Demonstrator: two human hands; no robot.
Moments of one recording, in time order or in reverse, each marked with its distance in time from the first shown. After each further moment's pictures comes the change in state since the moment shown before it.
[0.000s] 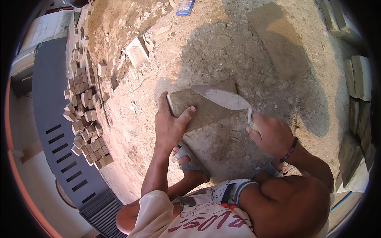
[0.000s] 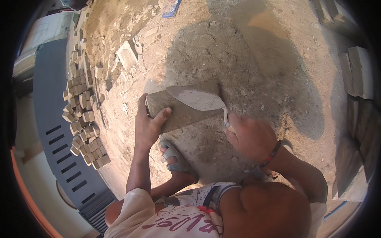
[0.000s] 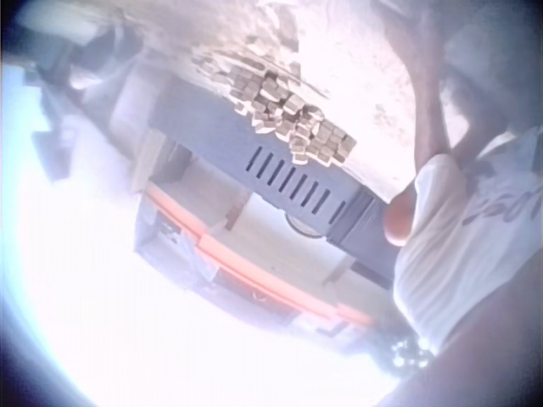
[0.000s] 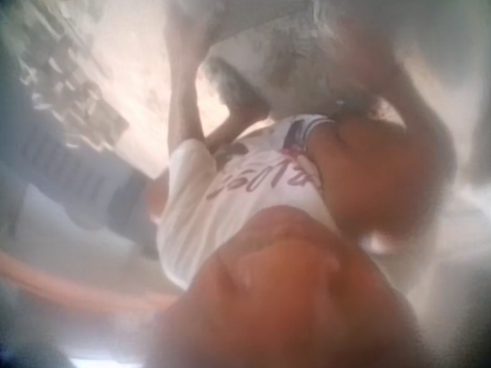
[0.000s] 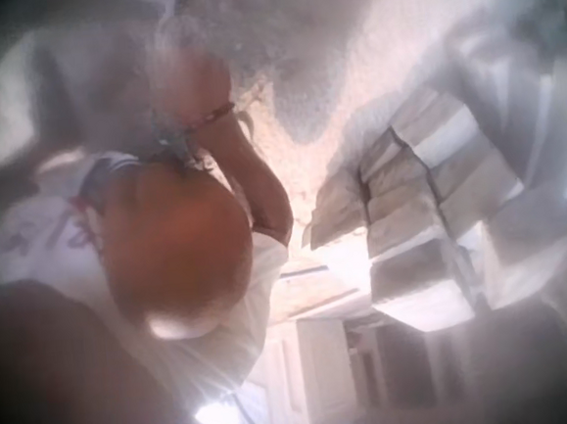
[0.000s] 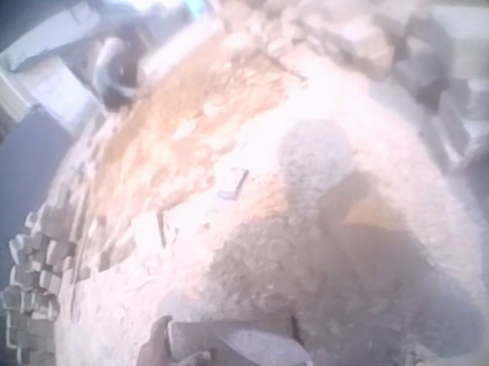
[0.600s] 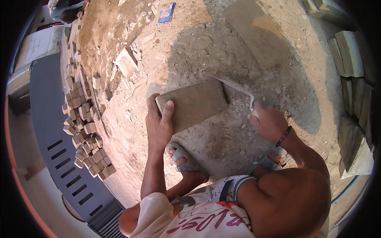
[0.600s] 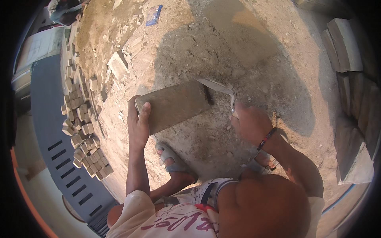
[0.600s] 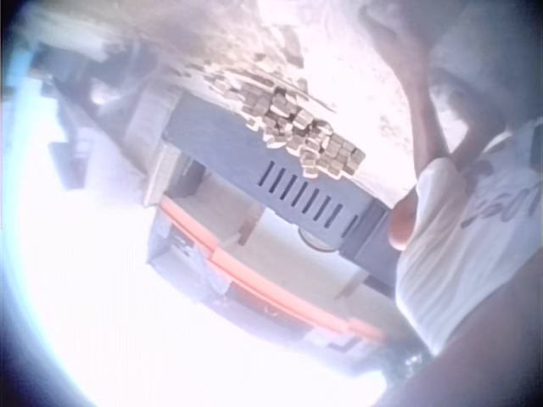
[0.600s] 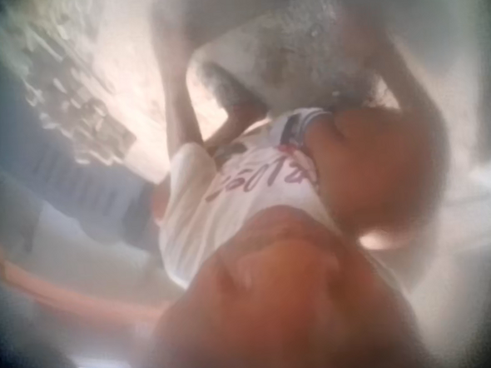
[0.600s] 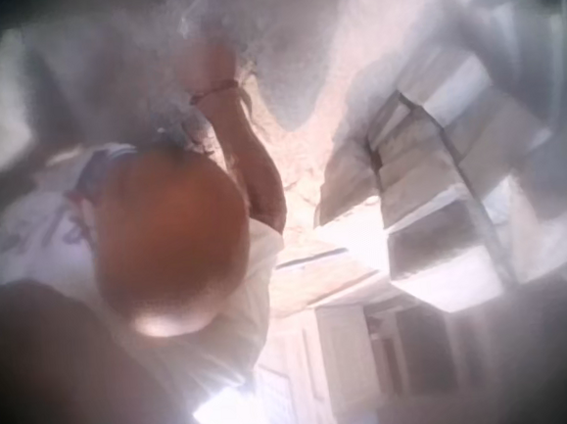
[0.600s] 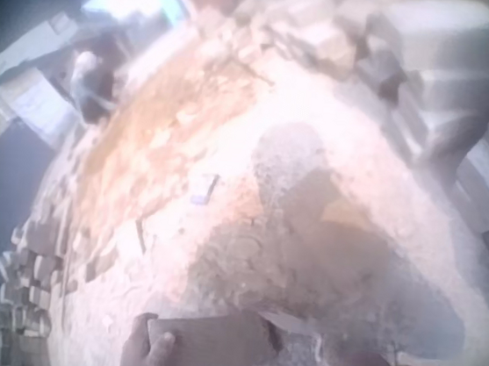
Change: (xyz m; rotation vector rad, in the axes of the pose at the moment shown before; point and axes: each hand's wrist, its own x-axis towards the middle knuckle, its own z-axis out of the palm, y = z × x) left_hand 0.001 0.005 0.007 -0.029 0.075 0.159; right_hand -0.011 0.045 0.017 0.049 0.032 0.271
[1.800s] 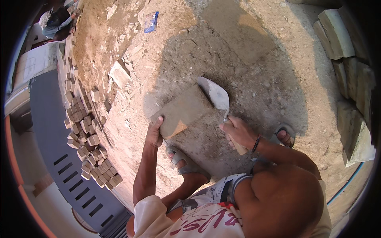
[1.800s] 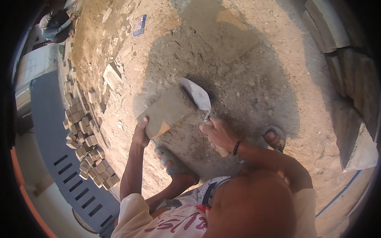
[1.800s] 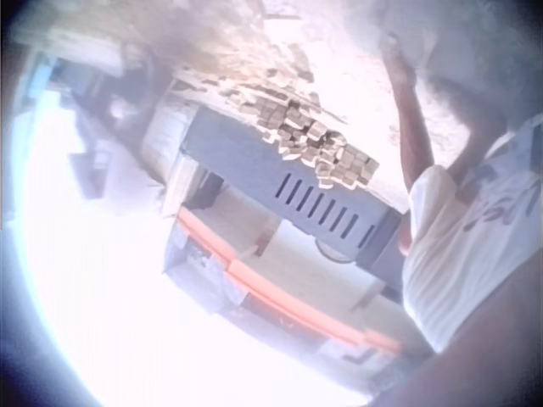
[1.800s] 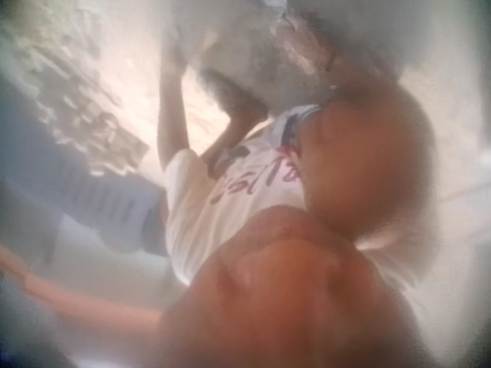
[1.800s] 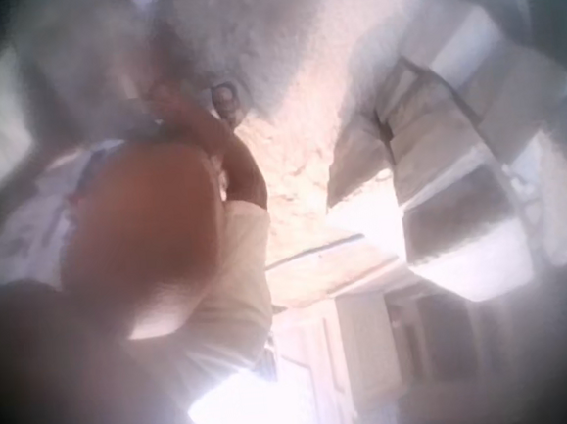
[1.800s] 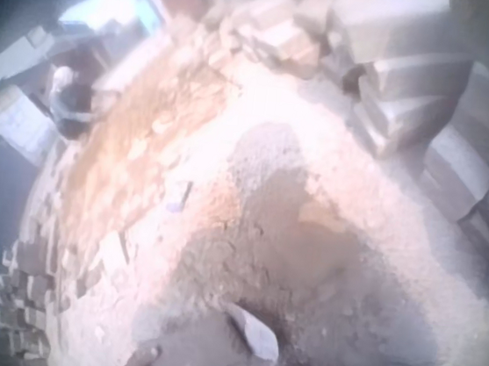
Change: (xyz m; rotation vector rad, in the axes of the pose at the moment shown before) left_hand 0.013 -0.133 0.013 -0.852 -0.383 -0.475; right_hand -0.004 -0.015 0.075 1.094 -0.211 0.237
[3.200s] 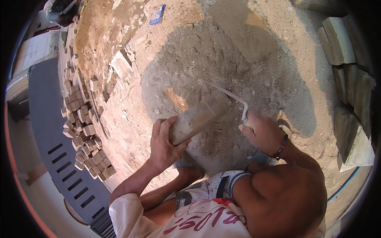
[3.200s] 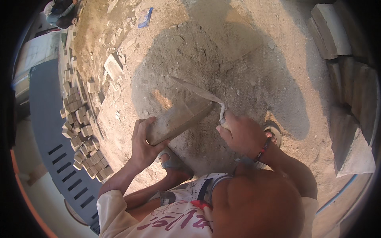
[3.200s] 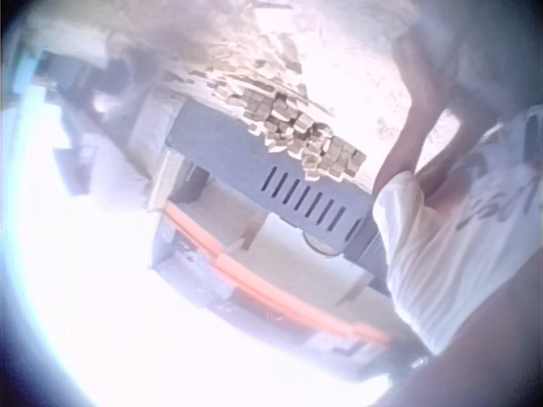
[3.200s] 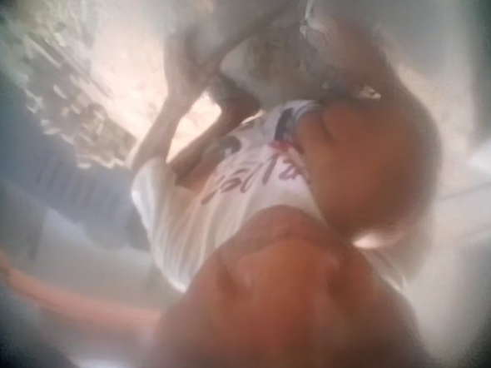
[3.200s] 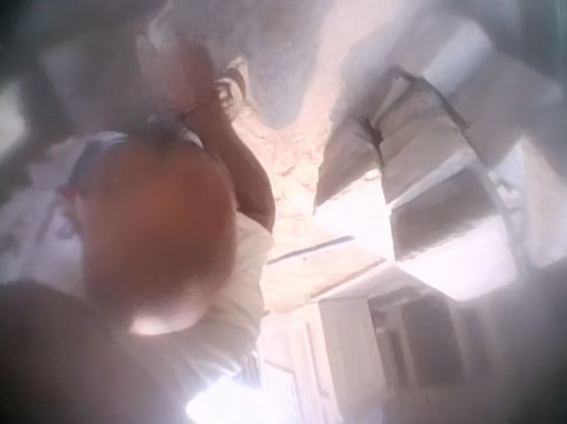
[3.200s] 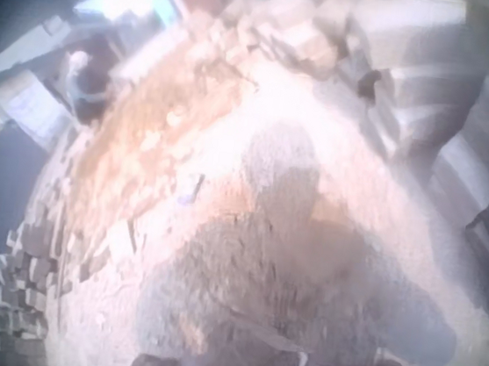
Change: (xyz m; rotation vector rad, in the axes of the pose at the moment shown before) left_hand -0.108 0.051 0.104 1.300 0.000 0.560; right_hand -0.064 -0.057 -0.040 -0.846 0.164 -0.235
